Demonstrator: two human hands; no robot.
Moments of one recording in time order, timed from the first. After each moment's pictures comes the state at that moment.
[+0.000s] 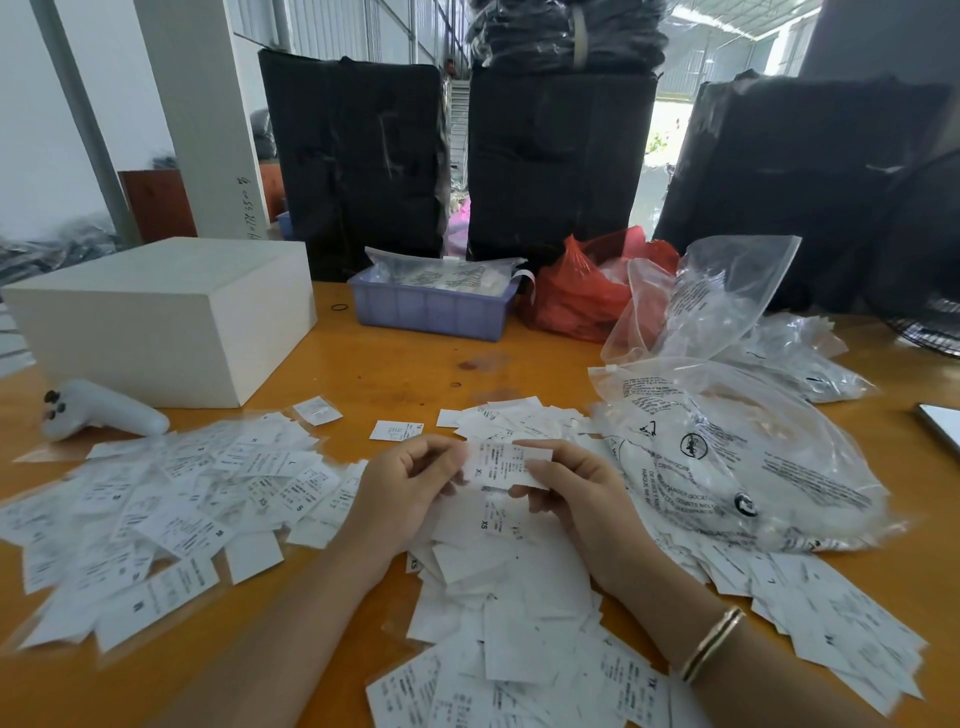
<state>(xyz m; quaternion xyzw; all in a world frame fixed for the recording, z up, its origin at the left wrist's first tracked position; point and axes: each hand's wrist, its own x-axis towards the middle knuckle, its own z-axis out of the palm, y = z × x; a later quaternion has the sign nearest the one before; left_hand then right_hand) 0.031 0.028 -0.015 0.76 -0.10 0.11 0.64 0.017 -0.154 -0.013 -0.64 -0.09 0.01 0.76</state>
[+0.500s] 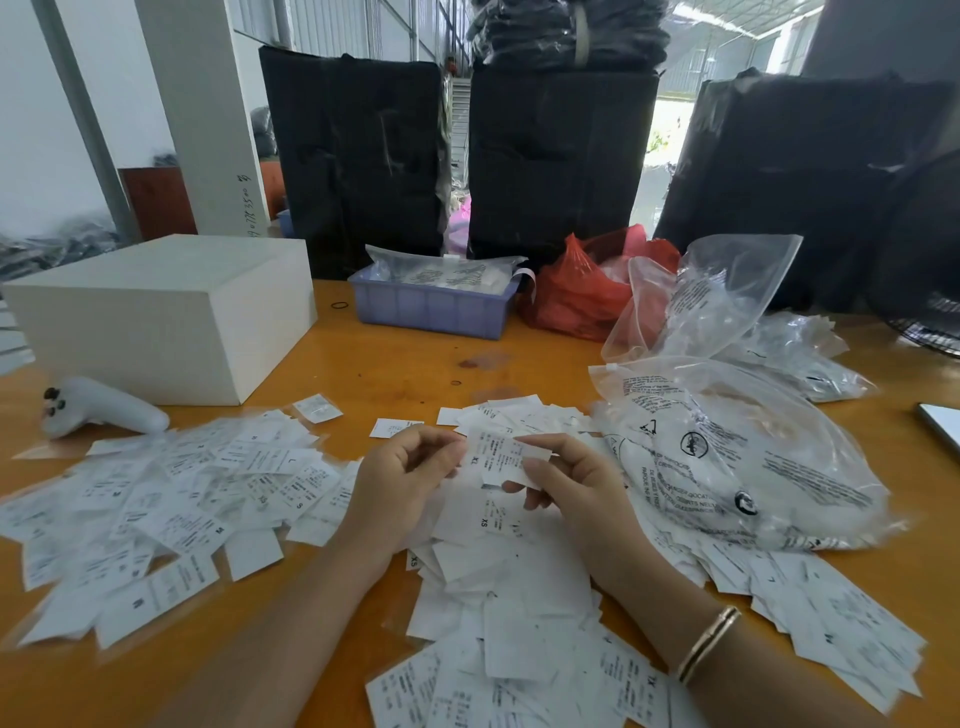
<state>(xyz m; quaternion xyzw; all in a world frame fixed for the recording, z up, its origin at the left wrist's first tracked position) 0.031 0.028 -0.014 0.75 -0.08 0.14 0.64 0.014 -0.150 -0.012 -0.70 -0.09 -0.05 0.70</state>
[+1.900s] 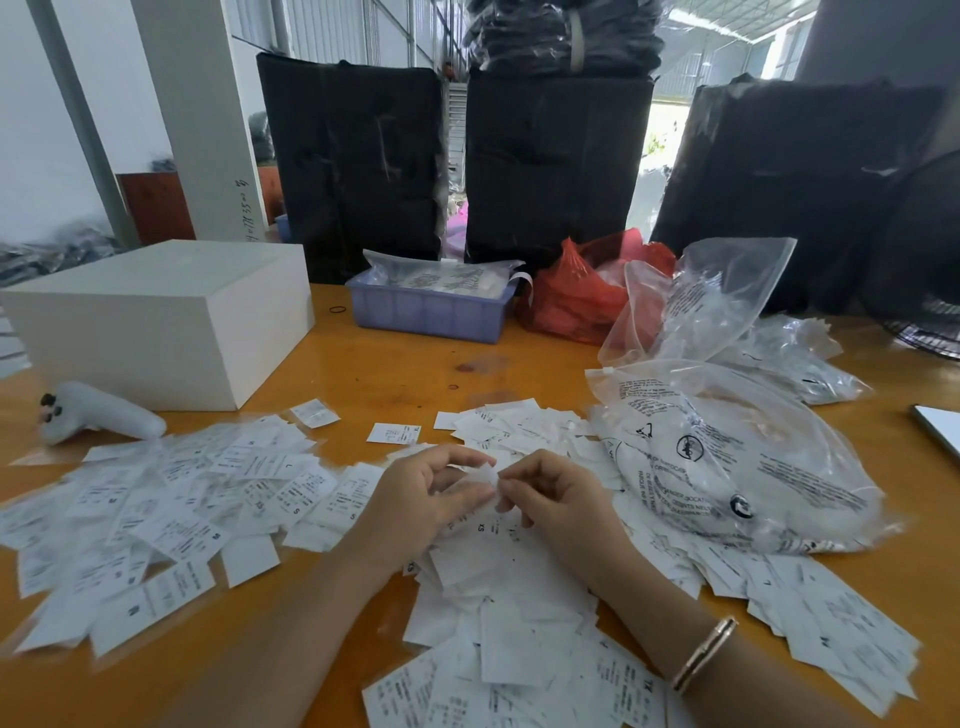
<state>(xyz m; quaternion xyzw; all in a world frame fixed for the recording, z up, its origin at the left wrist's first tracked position) 0.021 0.026 -0.011 0.78 -0.16 0.02 0.60 0.013 -0.145 -0.016 -0.79 -0.15 -0.09 0.59</state>
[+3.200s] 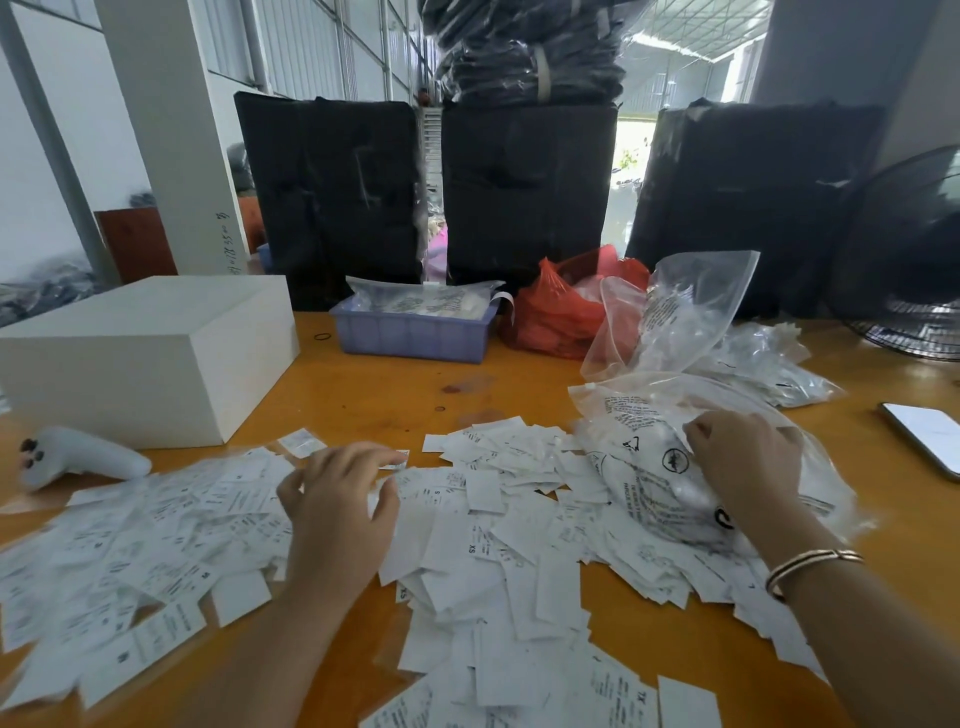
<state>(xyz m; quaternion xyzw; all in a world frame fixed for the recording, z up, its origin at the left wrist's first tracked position) 0.031 0.054 -0.019 0.90 -0.07 0.36 0.23 0.054 -0.298 0.011 -0.93 0.20 -0.29 0.05</state>
